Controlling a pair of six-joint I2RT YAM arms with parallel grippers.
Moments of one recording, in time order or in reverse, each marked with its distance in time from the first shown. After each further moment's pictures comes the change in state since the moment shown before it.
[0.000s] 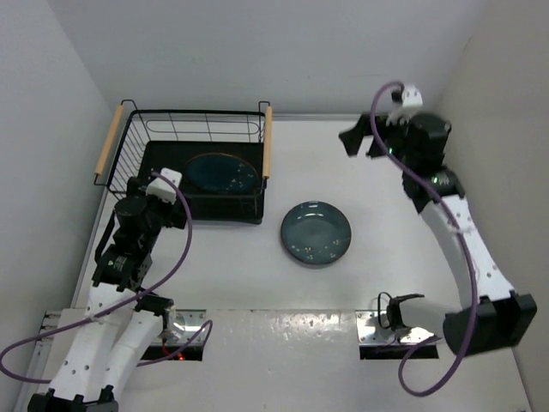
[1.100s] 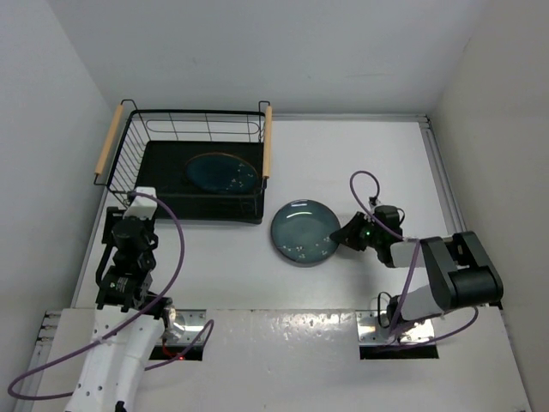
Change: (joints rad) left arm 0.079 -0.179 -0.151 -0.030 -0.472 0.092; right arm -0.029 0.188 -1.018 0.640 -0.163 0.518
